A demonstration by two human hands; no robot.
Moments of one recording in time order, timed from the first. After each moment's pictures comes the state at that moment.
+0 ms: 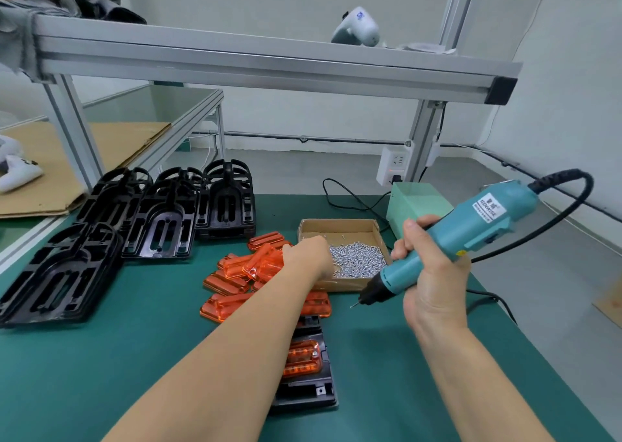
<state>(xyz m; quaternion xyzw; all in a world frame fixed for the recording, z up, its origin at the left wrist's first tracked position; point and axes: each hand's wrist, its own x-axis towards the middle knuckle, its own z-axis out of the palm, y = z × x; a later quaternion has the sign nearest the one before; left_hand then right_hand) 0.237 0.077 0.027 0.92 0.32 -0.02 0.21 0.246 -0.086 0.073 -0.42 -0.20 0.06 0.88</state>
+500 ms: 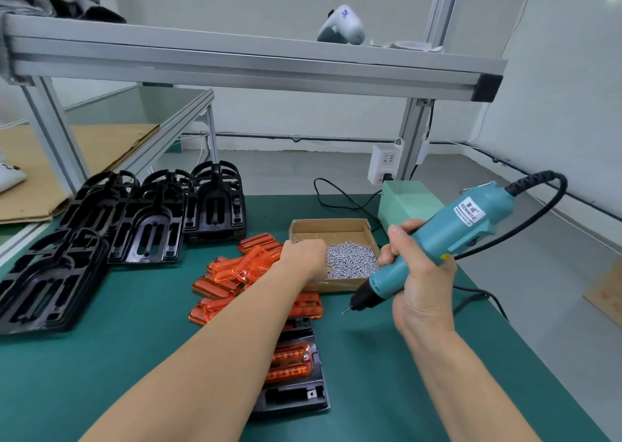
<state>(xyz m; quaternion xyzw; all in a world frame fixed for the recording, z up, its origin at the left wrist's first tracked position) 0.240 0.076 0.029 0.96 0.24 -0.02 0.11 0.249 -0.086 0.066 -0.44 -0.20 0.07 0.87</state>
